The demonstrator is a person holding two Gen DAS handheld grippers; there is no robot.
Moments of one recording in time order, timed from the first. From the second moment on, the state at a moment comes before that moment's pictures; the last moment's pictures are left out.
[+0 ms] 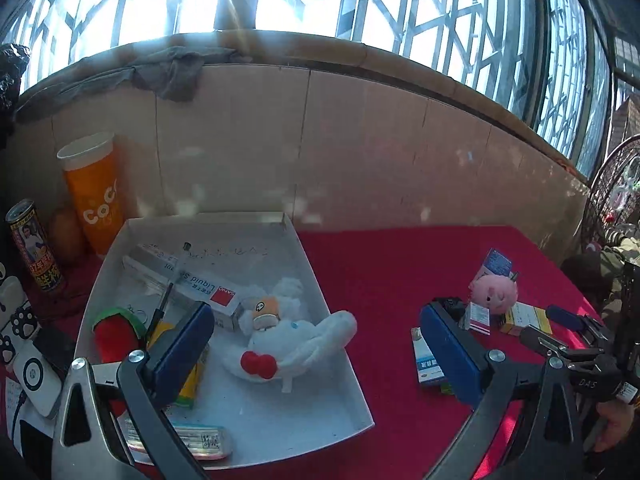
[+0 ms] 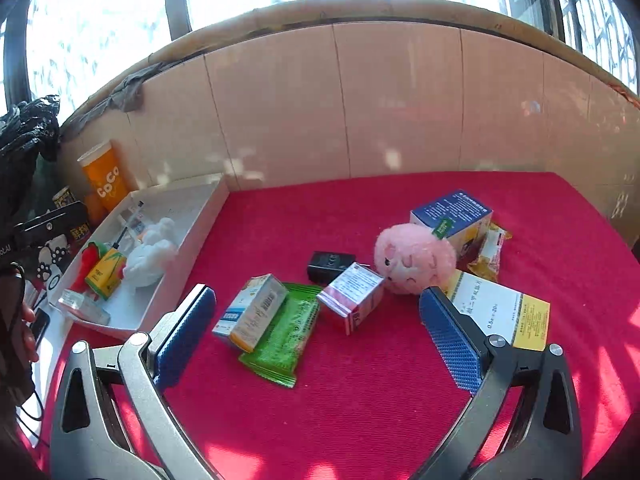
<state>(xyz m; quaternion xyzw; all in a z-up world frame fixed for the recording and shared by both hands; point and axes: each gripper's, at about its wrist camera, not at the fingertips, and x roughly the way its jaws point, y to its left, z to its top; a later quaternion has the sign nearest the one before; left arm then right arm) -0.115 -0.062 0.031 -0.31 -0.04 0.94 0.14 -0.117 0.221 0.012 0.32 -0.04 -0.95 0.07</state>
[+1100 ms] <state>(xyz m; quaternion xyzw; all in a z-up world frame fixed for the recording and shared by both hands) -0.173 0.073 -0.059 -0.48 0.02 0.85 0.20 -0.191 0.323 -0.061 0.44 0.09 -0.88 0.17</state>
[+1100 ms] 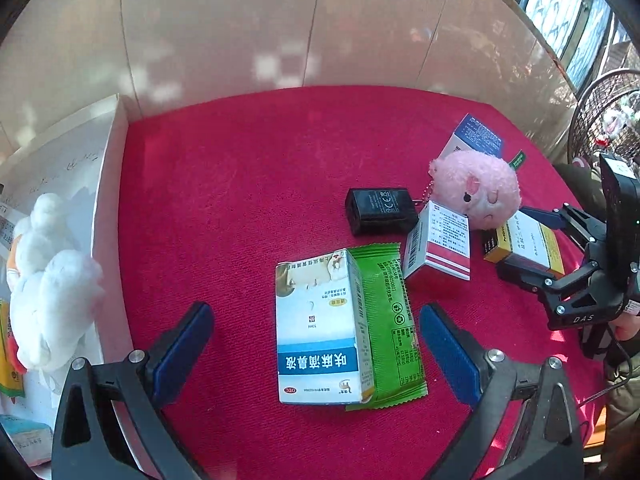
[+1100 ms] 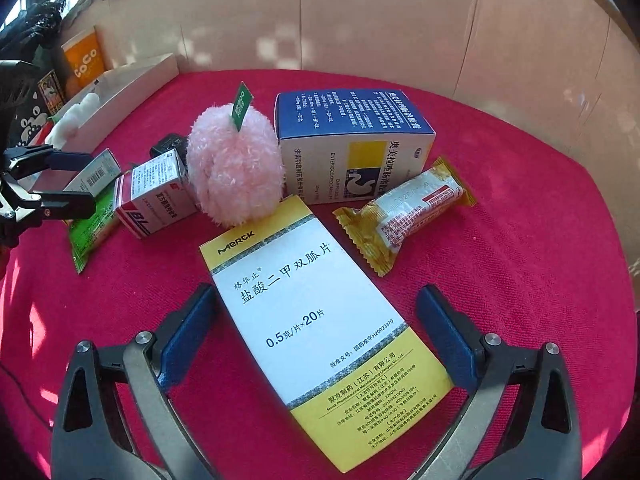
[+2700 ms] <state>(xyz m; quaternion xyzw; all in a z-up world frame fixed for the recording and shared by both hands) -0.071 0.050 0.007 -0.32 0.09 0.94 0.13 -0.050 0.245 0.042 0.27 0.00 -0.96 0.12</state>
